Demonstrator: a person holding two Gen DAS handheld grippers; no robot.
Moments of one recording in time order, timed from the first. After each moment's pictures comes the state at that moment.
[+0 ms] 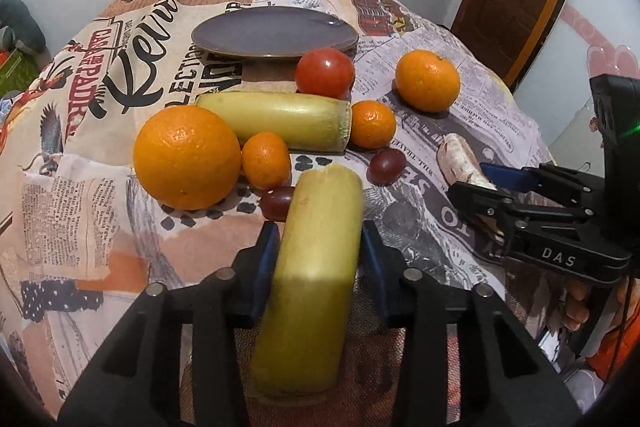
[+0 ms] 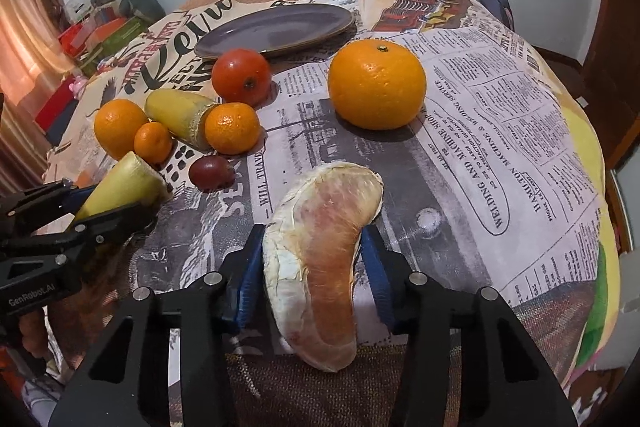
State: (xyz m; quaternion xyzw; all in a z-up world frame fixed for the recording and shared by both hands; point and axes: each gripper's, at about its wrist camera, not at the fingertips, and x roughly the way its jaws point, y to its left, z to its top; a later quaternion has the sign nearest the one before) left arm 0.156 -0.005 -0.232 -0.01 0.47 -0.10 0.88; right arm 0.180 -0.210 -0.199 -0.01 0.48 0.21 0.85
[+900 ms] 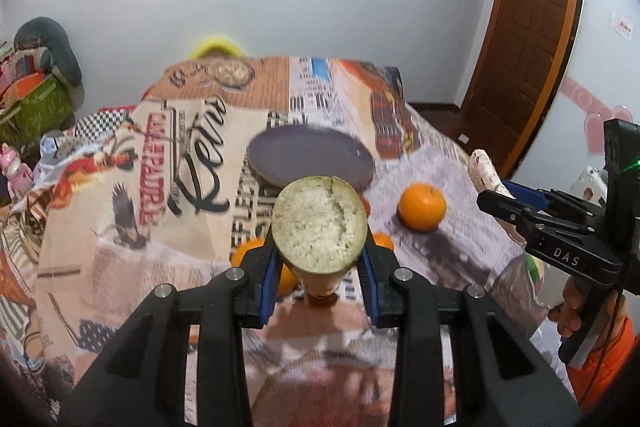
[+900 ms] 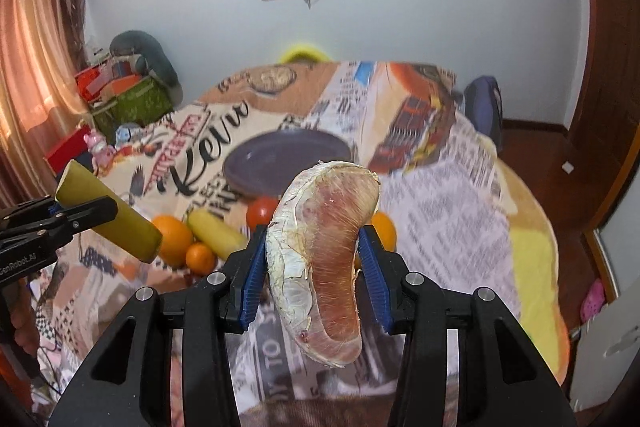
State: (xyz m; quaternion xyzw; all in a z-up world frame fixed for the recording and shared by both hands) left arm 0.140 0.030 -0.118 -0.04 0.34 -0.06 0.94; right arm 0.182 -0.209 -0.098 -0.02 0.34 0.21 0.92
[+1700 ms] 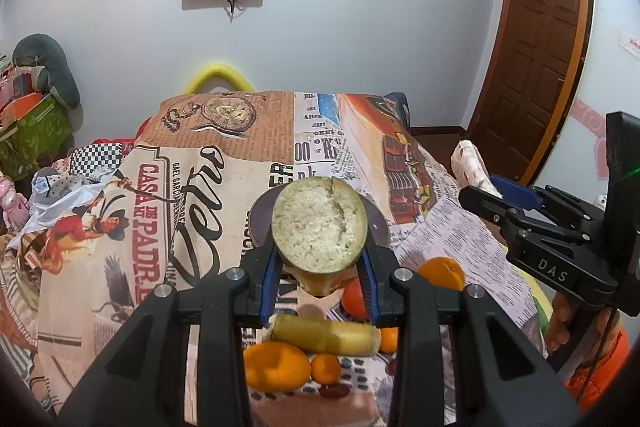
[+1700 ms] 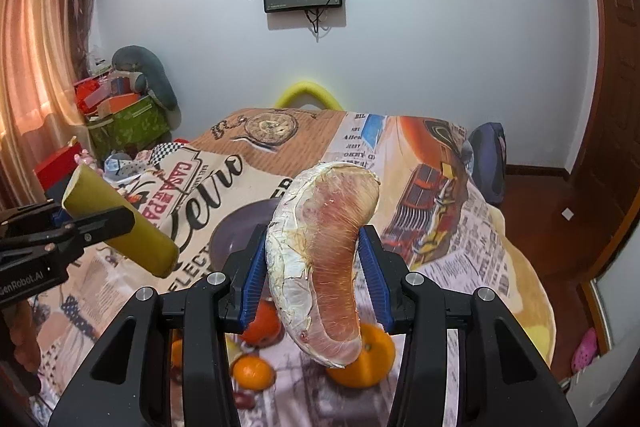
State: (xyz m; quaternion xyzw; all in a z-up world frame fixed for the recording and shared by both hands) left arm 0.225 0.039 -0.099 -0.04 0.31 -0.05 0.95; right arm 0.249 -0.175 -0.073 -0.04 0.29 0.21 0.93
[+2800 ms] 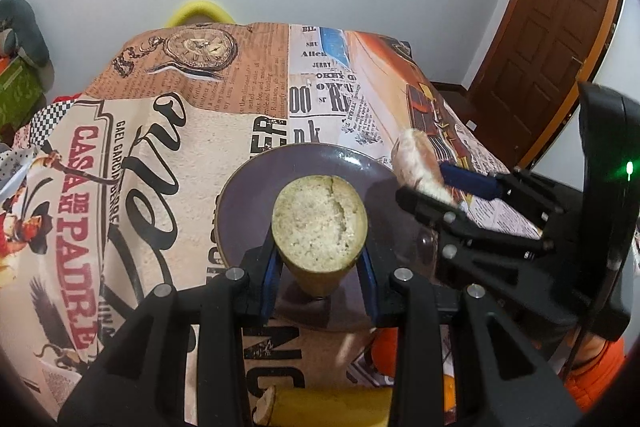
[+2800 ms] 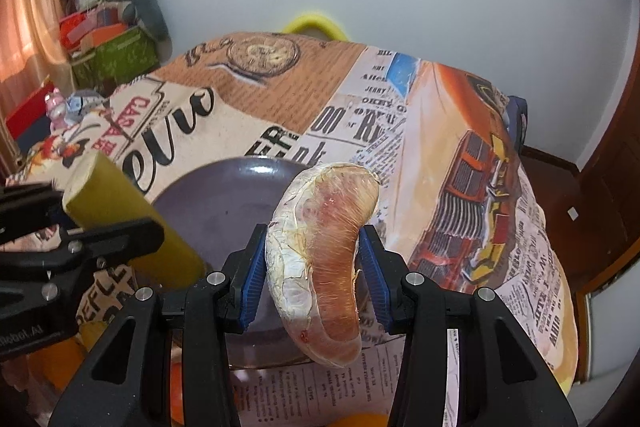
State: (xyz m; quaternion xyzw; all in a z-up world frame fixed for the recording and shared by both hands) left arm 0.344 0.047 -0.178 -0.06 0.41 -0.08 0.91; right arm 0.347 -0.124 -0.146 -0.12 0.38 0.22 0.89
